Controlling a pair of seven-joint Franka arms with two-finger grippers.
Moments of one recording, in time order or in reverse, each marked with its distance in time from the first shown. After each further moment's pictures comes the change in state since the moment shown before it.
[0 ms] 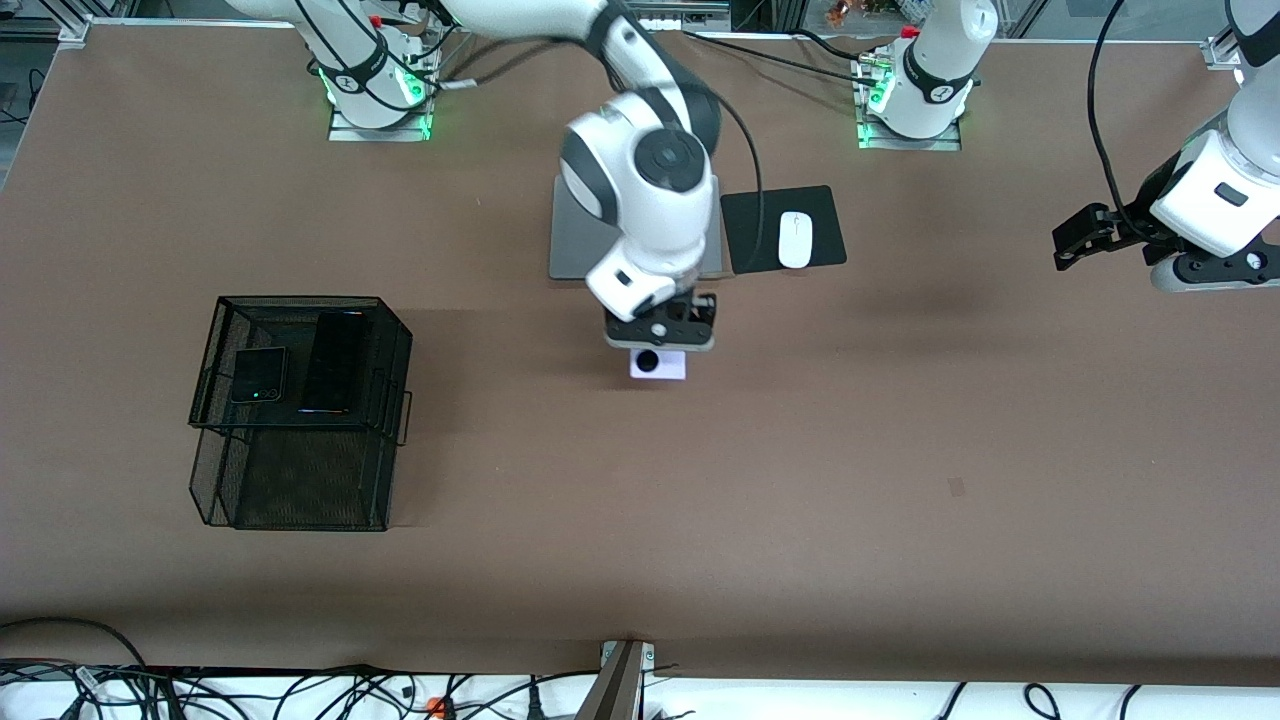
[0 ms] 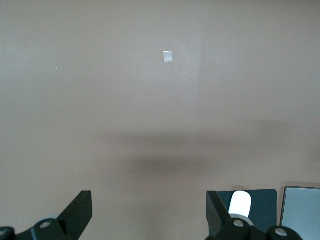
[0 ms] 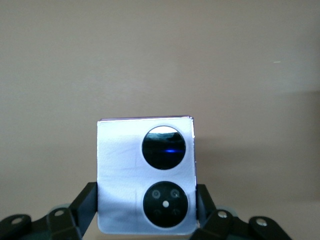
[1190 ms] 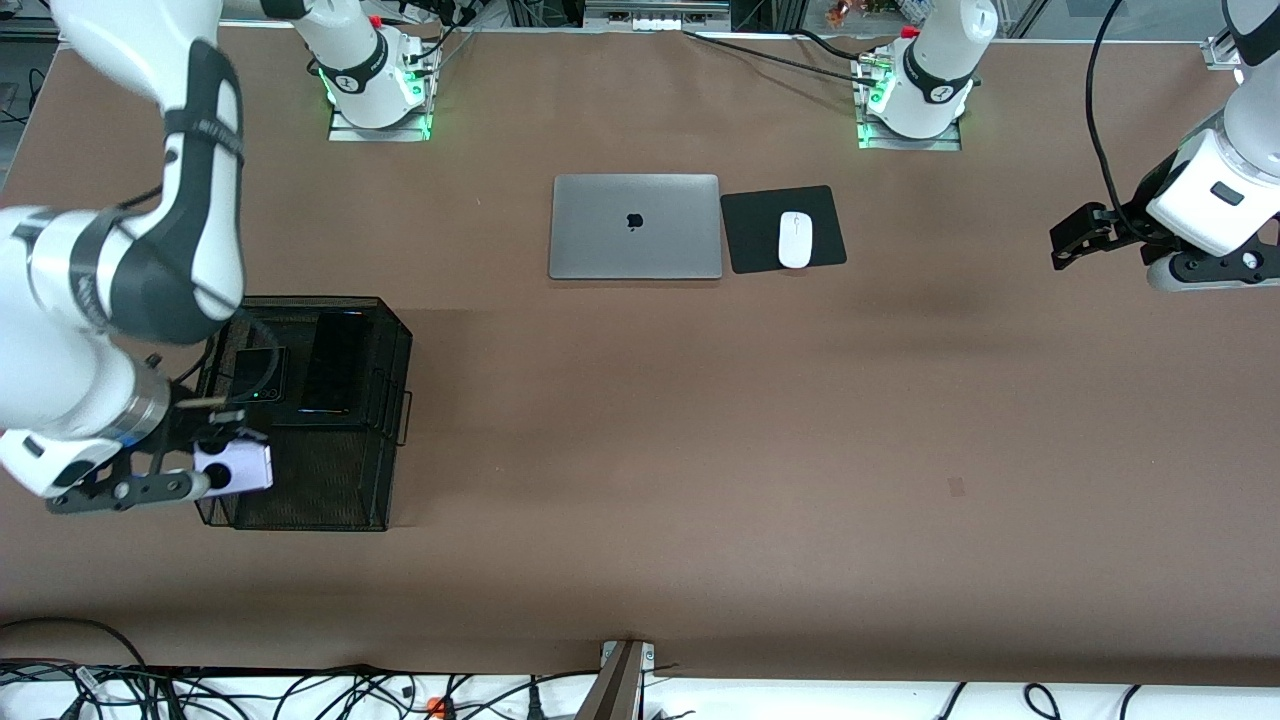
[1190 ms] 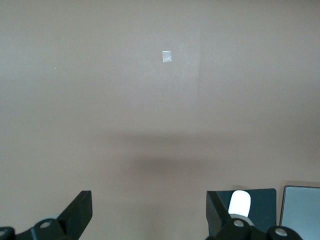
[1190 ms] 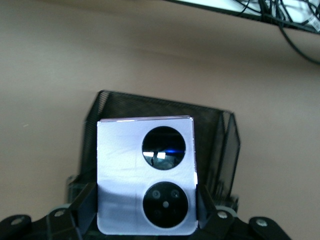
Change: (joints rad) left arm 0.000 0.000 -0.004 0.001 0.000 -0.001 0.000; right arm -0.658 -0.048 -0.089 -0.046 0.056 -0.054 -0.963
